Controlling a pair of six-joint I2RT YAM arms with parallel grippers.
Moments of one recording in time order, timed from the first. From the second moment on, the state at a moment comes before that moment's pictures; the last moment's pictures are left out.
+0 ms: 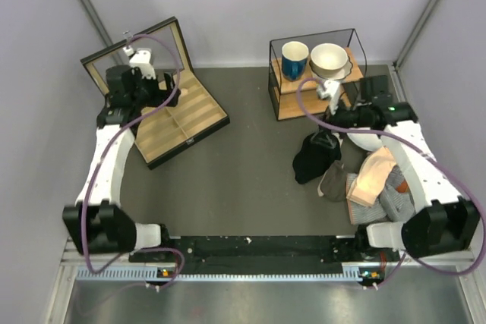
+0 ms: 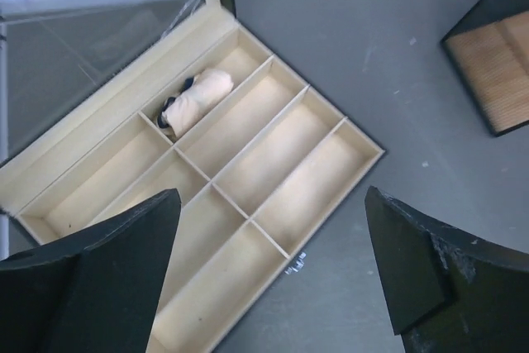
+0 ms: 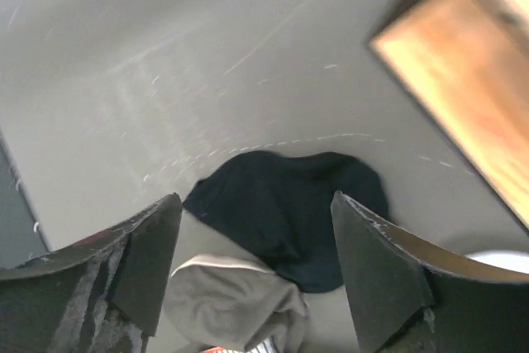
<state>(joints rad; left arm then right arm) 0.06 1.42 1.31 -0.36 0.28 0.03 0.20 1.35 1.25 -0.92 -0.73 -0.73</state>
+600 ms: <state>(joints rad) 0.03 0.60 0.65 -0.22 0.39 -0.13 -0.03 0.89 1.08 -0.42 -0.20 0.02</state>
